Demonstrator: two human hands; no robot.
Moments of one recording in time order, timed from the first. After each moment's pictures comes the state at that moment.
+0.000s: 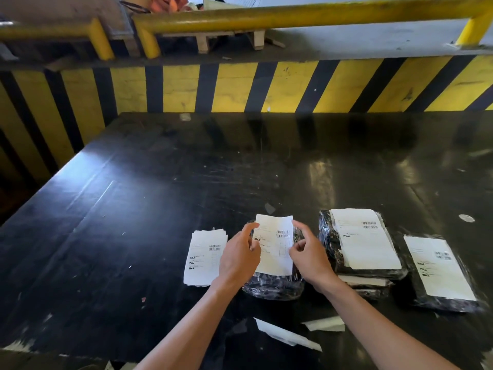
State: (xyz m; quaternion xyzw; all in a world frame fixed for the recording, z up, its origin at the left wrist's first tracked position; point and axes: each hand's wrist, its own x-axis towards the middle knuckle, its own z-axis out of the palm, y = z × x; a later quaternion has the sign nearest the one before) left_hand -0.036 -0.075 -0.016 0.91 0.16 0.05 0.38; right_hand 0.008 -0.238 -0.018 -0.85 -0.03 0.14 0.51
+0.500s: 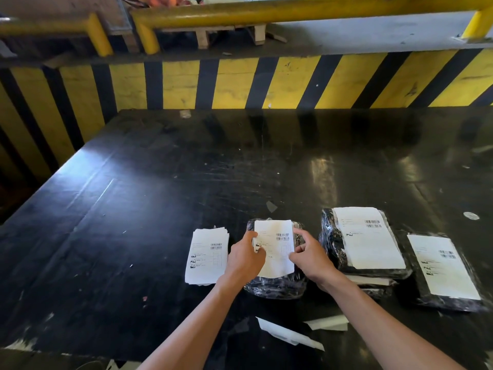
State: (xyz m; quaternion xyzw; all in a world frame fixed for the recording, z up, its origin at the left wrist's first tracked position) left_hand -0.027 -0.074 -0.029 0.89 0.21 -0.07 0.41; right_hand 0.018 -0.238 -0.028 -0.83 0.01 0.23 0.51
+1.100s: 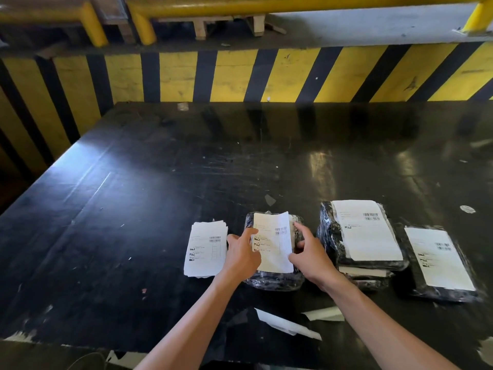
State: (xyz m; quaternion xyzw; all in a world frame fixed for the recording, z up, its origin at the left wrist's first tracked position) left_hand -0.037 -0.069 -0.036 0.89 0.19 -0.09 0.40; right_hand 0.006 -0.241 -0.036 -0.84 -0.01 0.22 0.49
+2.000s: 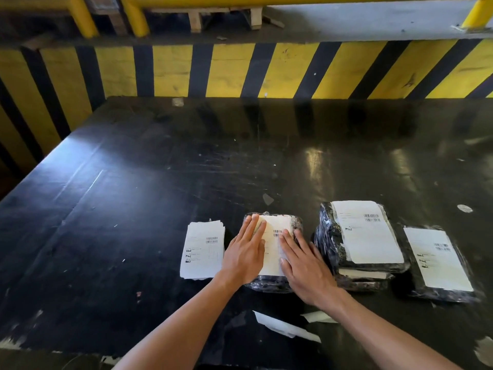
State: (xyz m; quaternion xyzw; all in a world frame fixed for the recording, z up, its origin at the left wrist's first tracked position) left_hand -0.015 -0.058 -0.098 0.98 -0.02 0.04 0.20; right_hand -0.006 -0.248 -0.065 -0.95 -0.27 0.12 0.10
